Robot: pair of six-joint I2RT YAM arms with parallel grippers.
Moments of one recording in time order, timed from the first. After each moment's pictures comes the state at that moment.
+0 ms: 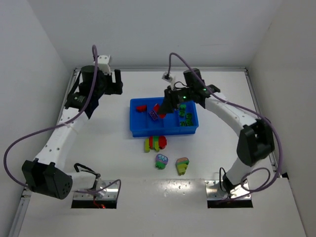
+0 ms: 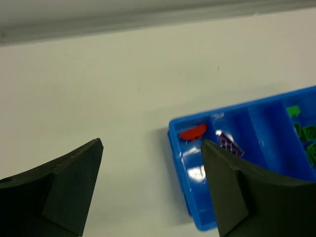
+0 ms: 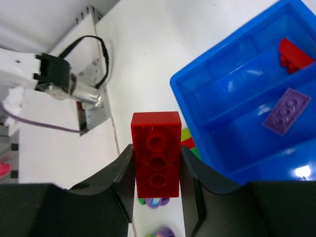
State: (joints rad) left arm -0.24 1.25 1.29 -0.37 -0.04 -0.08; right arm 0.43 1.65 1.32 -0.36 -0.94 0.00
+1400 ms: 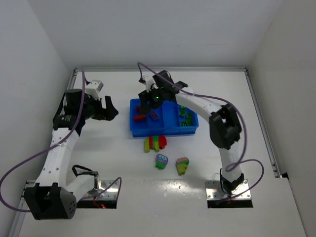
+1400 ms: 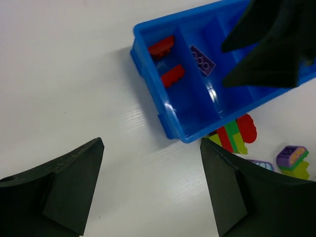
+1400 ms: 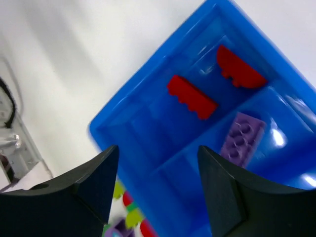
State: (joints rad) left arm 0.05 1.04 0.97 -0.55 0.46 0.00; right arm 0.64 2.14 1.76 -0.47 -0.48 0.05
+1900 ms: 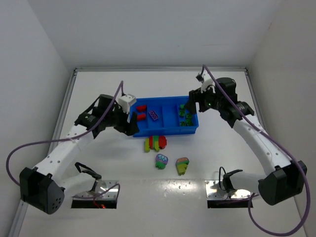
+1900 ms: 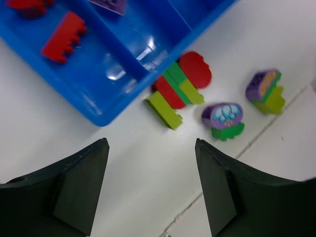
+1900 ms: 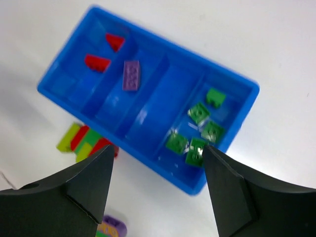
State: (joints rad) left arm -0.35 1.09 0.93 -0.61 0.39 0.00; right arm 0.32 1.23 1.08 -0.37 -0.32 -0.02
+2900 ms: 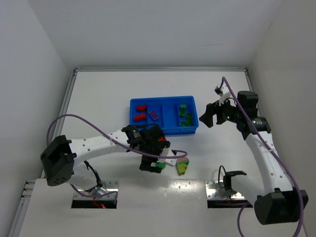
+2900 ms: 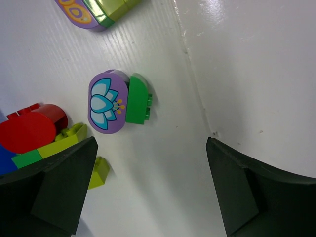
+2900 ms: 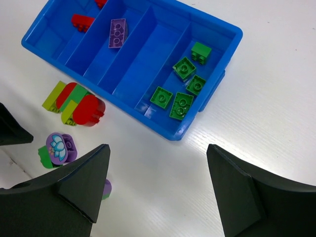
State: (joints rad) left arm -1.03 1.42 0.99 -0.74 0.42 0.76; right arm 0.04 1.00 0.89 -0.51 -0.56 -0.20
